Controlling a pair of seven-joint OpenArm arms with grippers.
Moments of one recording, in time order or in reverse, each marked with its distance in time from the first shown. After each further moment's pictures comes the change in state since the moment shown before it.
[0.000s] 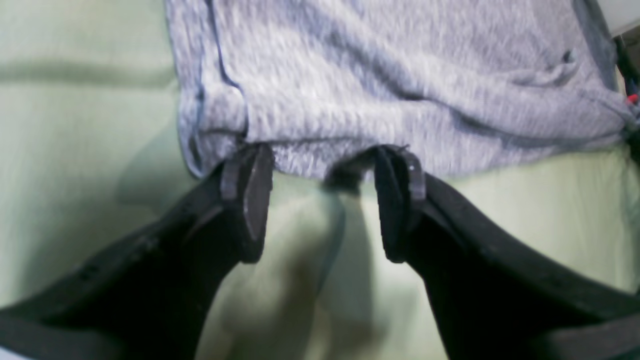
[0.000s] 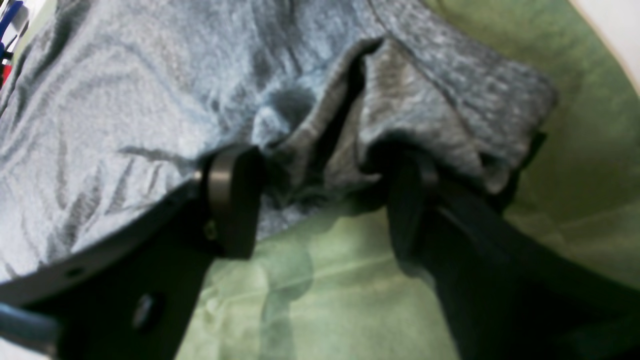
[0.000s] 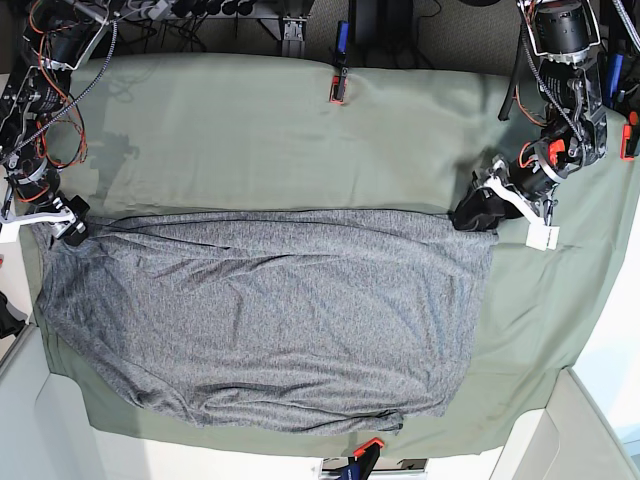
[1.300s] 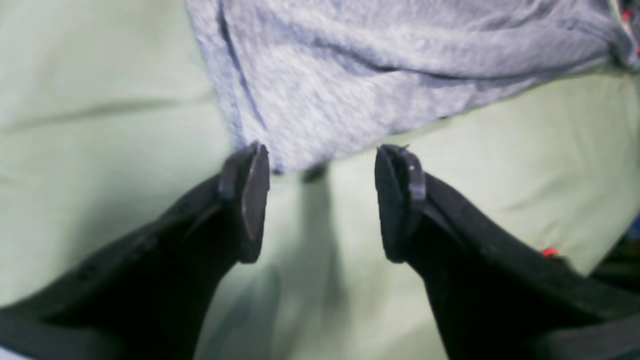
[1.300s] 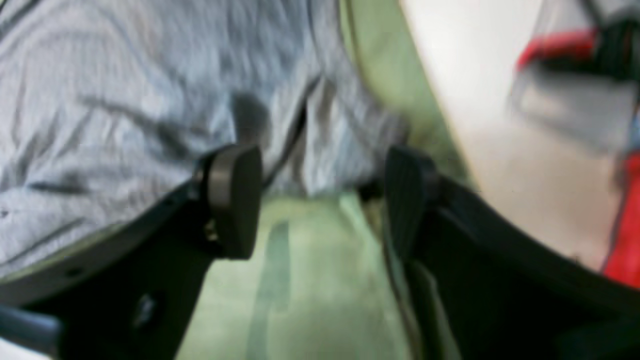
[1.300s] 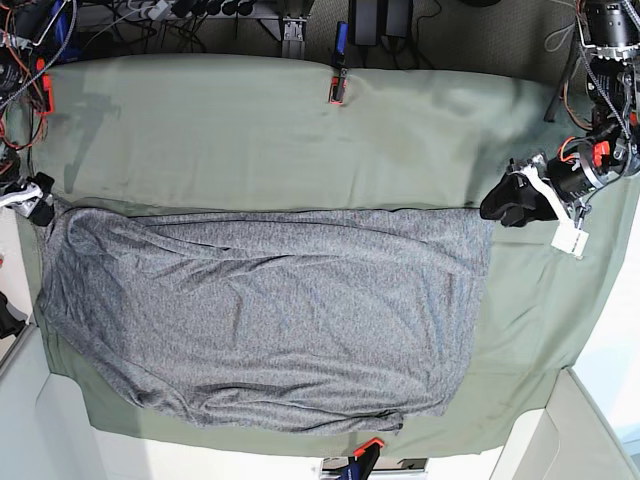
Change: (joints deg) left arm 6.9 -11.0 2.1 11.3 -11.9 -1.7 8.3; right arm -6.7 8.3 -0.1 8.9 3.1 5.4 -6.0
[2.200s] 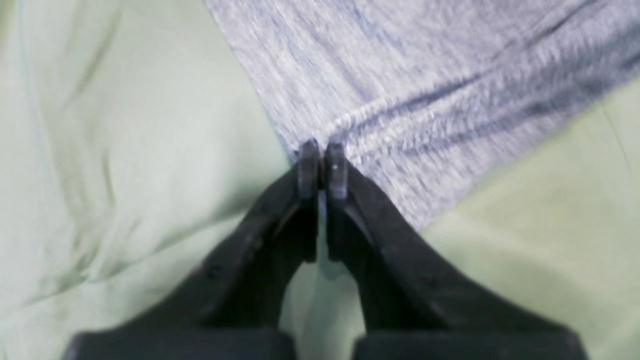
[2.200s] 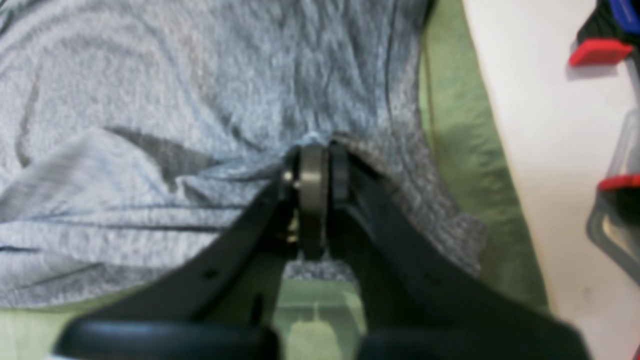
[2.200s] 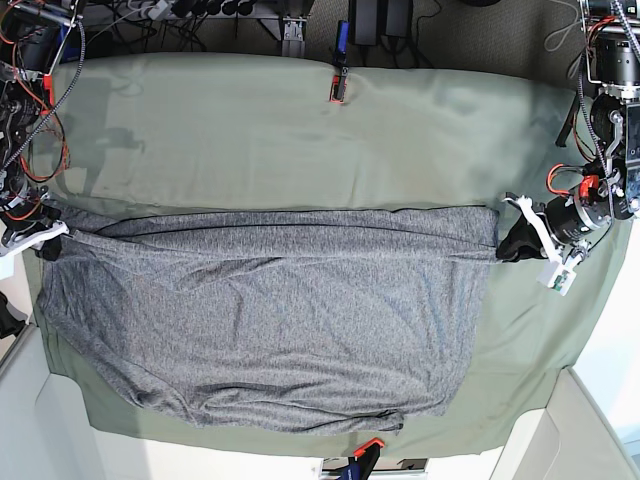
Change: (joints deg) left arm -10.5 -5.4 11.8 -5.1 23.6 -0.3 -15.3; right arm 7.3 0.7 -10.1 -4.4 -7.4 -1.0 7.3
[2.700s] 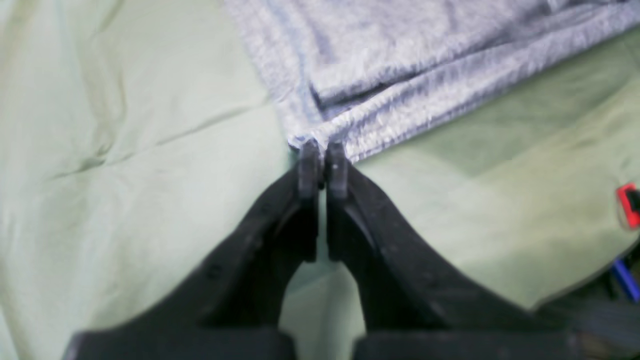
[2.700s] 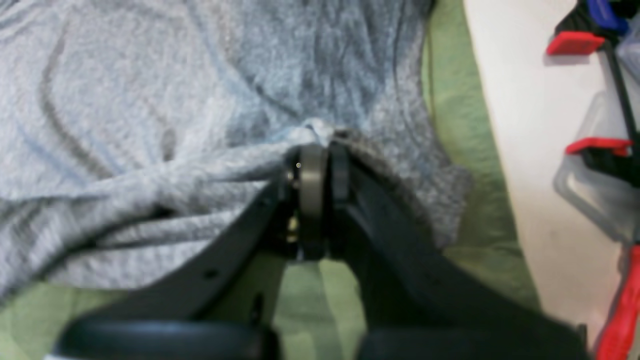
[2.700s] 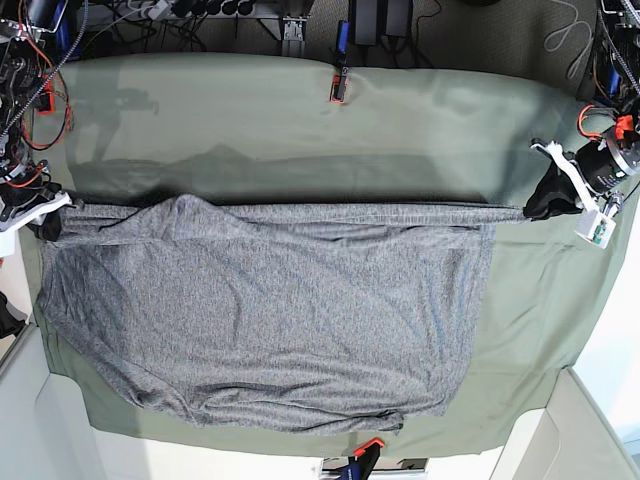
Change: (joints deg) left arm 19.5 1.0 -17.8 20.5 -11.2 0.0 9.8; right arm -9.1 0.1 -0.2 12.6 0.9 -1.4 -1.7
